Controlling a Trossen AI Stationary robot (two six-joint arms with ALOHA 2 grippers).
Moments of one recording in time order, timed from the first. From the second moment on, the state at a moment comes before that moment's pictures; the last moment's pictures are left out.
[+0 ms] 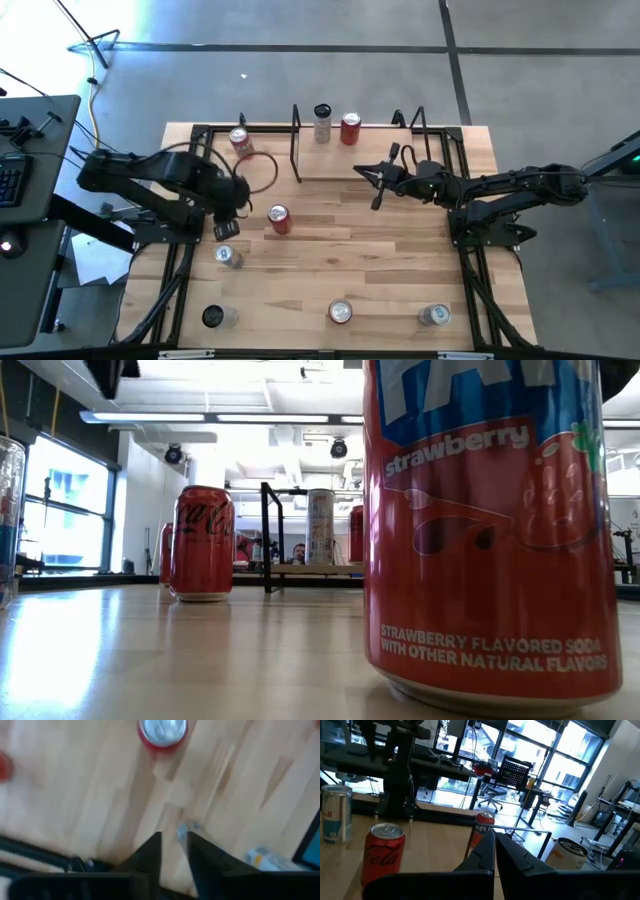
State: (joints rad) left arm -0.18 1.25 1.40 -1.53 -0.05 -0.55; right arm -0.12 1.18 0.50 0.71 0.20 -0.32
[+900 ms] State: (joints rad) left arm -0.36 1.46 1.28 -1.56 0.12 -0.71; right arm -0.10 1.18 0.50 0.66 0.19 -0.29
